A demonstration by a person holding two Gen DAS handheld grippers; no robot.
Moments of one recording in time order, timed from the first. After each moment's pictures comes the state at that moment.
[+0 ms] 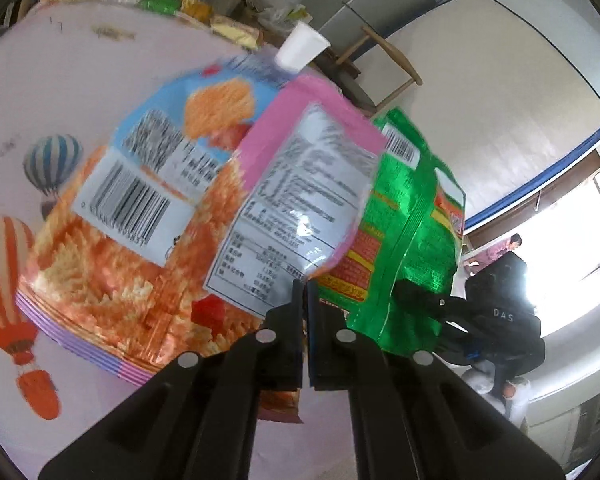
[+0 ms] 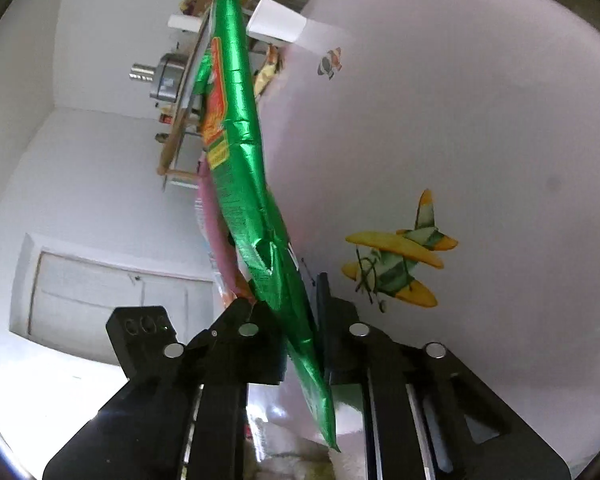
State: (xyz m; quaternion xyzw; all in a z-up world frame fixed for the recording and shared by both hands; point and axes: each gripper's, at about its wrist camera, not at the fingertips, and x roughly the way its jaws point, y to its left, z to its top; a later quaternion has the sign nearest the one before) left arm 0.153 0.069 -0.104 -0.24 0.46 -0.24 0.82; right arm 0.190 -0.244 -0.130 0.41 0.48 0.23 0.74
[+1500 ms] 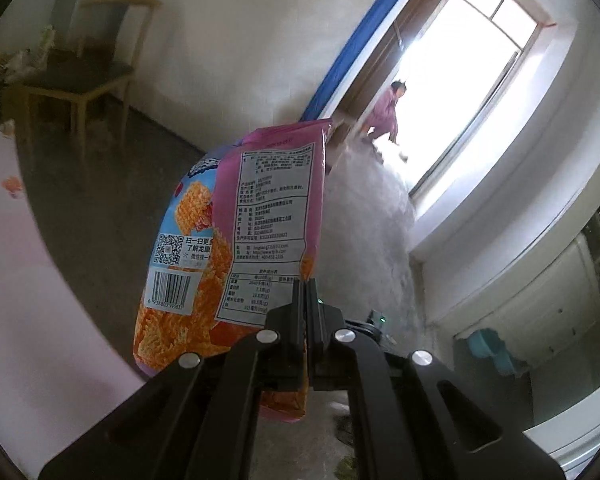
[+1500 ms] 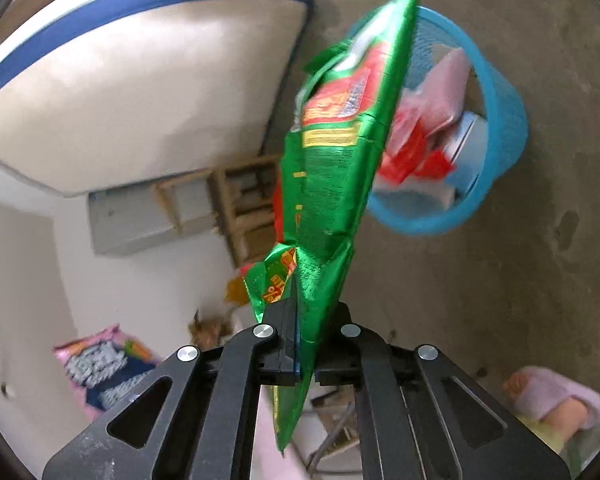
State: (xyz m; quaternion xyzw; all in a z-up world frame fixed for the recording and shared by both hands) left arm 0.176 -0.358 -0.039 -0.01 0.42 -0.52 0.74; right arm 0.033 -0.613 -0.339 0.77 0.15 -0.13 0.60
